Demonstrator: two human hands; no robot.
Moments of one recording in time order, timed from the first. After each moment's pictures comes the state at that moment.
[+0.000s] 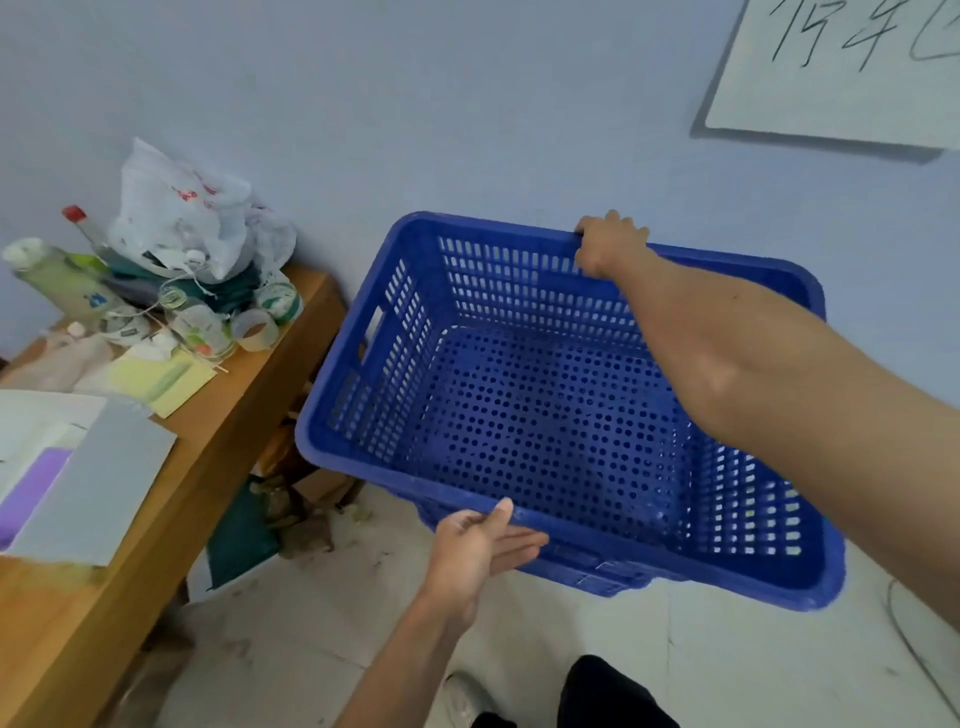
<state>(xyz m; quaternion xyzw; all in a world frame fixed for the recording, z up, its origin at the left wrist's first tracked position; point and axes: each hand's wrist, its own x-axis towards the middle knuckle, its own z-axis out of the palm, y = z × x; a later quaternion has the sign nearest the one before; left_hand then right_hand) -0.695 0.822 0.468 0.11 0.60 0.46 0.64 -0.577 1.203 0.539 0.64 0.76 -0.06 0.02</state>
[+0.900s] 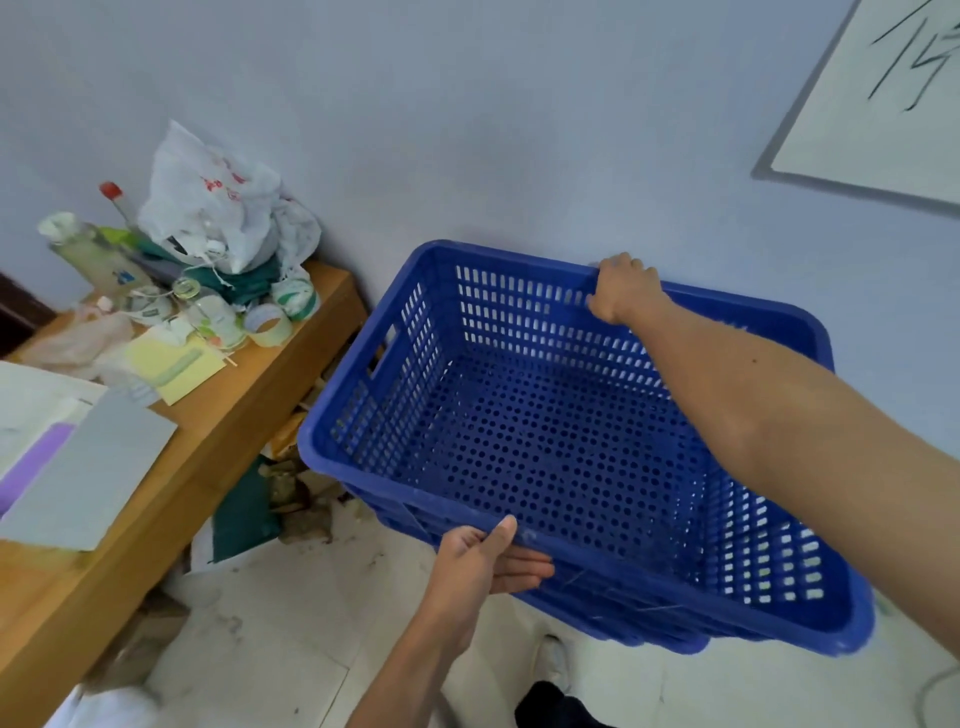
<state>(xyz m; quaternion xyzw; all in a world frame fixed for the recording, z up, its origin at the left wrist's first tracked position) -0.675 0.885 0.468 0.13 0.60 0.47 0.63 -0.584 1.268 0.489 0.58 0.81 -0.02 0.09</state>
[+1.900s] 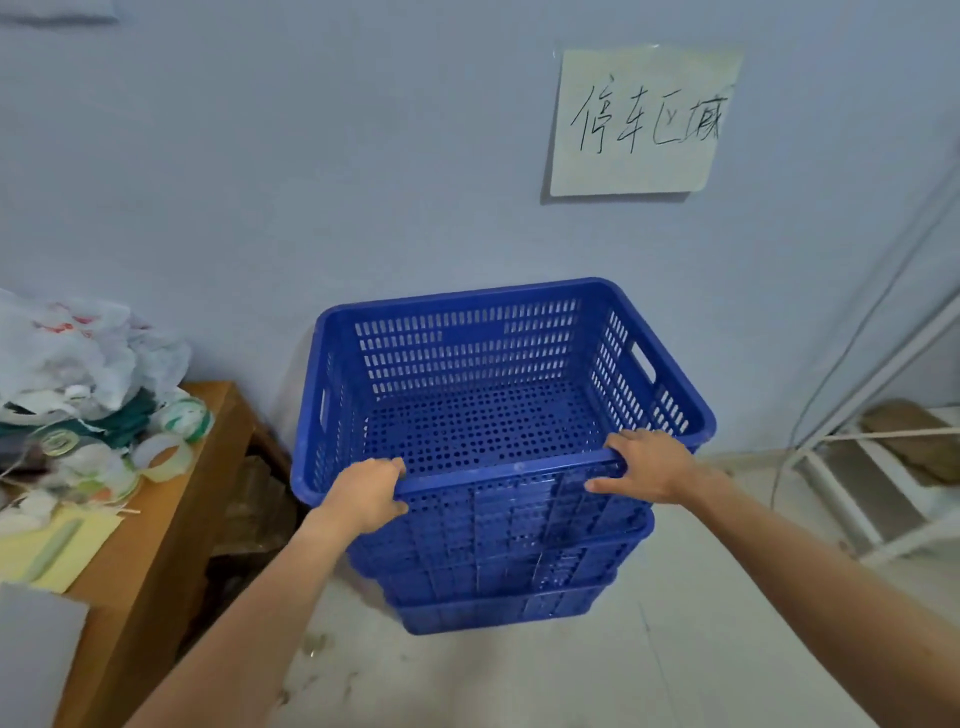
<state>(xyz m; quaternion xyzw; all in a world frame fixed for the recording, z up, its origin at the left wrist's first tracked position) -0.860 0.938 0.469 0.80 0.58 -0.12 0.12 -0.462 0.903 0.474 0.65 0.75 -0.06 0.10</state>
